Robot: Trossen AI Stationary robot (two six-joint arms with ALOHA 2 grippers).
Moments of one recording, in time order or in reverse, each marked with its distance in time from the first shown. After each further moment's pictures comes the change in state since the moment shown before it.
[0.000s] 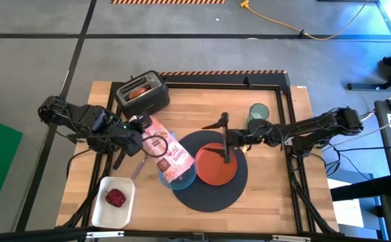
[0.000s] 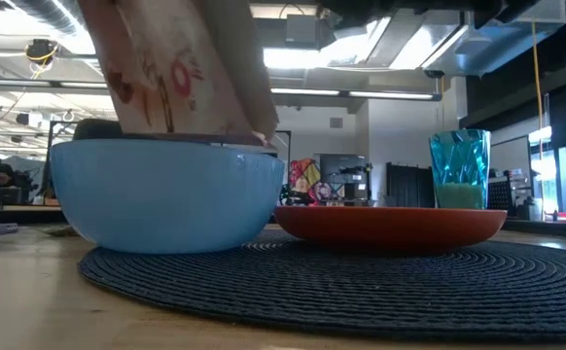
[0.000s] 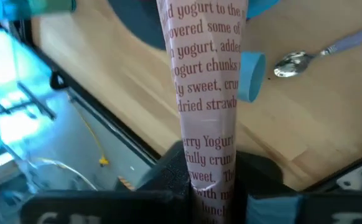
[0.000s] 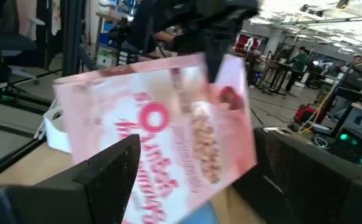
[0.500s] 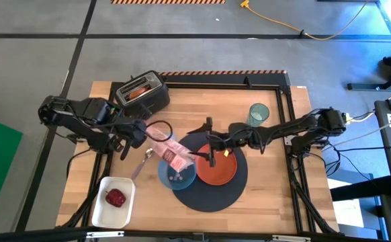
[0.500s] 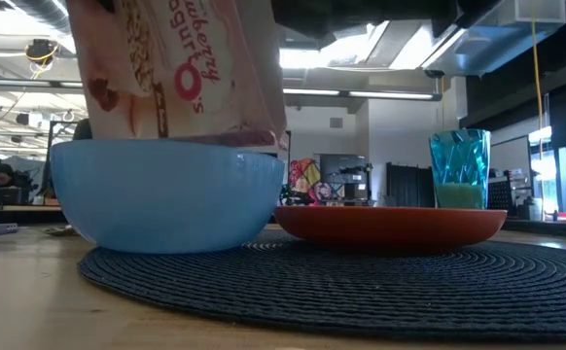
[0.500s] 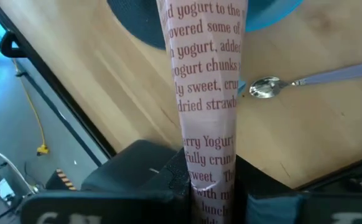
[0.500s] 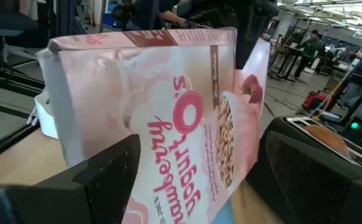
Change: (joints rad) left arm 0.126 -0.007 0.000 0.000 0.150 -0.140; right arm 0.001 0.227 0.161 -0.001 -0.009 -0.005
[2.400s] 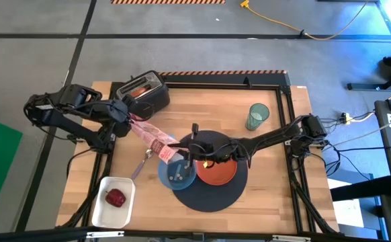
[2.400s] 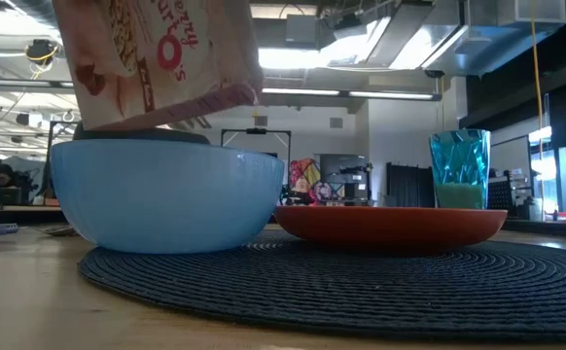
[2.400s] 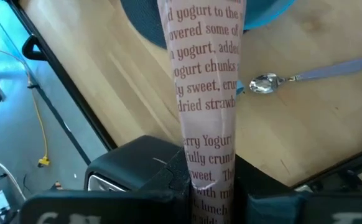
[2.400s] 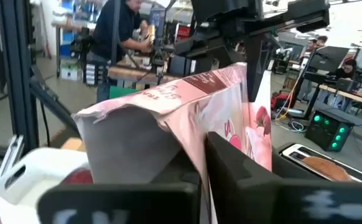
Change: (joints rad) left arm 0.100 -0.166 -0.002 -0.015 0.076 0.108; right arm 0.125 0.255 0.382 -0.014 0.331 0.108
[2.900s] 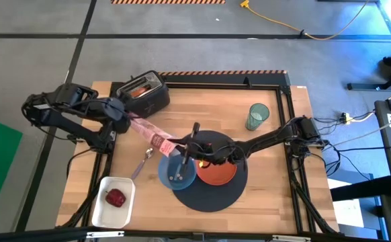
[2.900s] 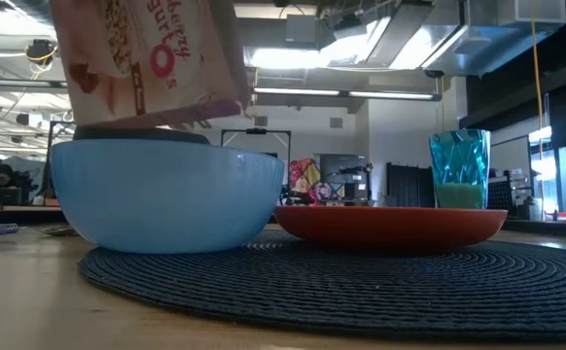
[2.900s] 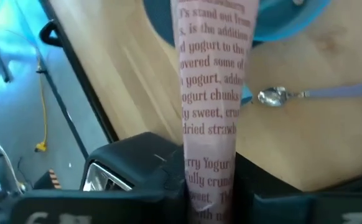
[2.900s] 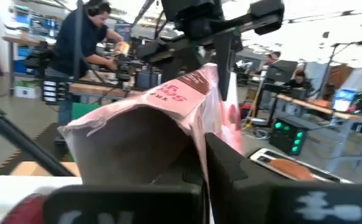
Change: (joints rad) left arm 0.001 -0.027 0.000 0.025 -0.025 -0.114; right arm 0.005 0.067 -0.002 0.174 0.136 -0.059
